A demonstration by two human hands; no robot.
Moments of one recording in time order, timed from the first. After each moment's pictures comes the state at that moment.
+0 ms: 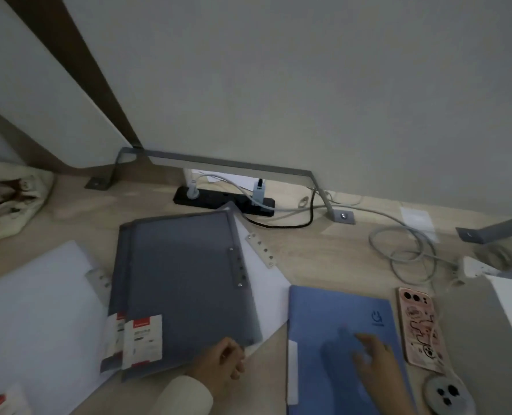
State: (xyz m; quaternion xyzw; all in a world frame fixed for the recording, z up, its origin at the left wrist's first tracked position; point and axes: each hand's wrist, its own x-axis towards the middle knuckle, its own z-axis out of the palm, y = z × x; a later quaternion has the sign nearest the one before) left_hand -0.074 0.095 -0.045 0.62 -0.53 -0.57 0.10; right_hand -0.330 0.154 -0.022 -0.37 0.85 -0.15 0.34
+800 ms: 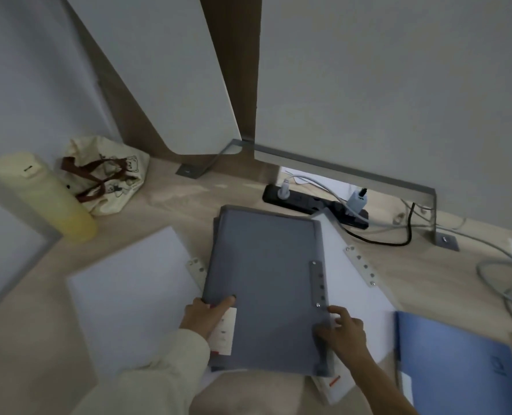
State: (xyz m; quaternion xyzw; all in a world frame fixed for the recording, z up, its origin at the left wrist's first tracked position) left_hand 0.117 -0.009 -0.074 0.76 -0.32 -0.55 0.13; right_hand -0.128 0.030 -0.068 -0.37 0.83 -0.10 0.41
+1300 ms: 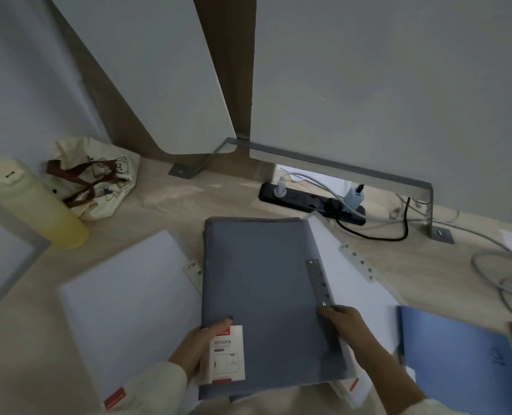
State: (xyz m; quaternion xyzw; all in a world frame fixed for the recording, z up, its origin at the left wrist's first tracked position) left_hand 0.130 0.017 -0.082 0.64 -0.19 -0.72 0.19; right_hand -0.126 0.014 -0.059 -0.31 0.80 -0.16 0.48
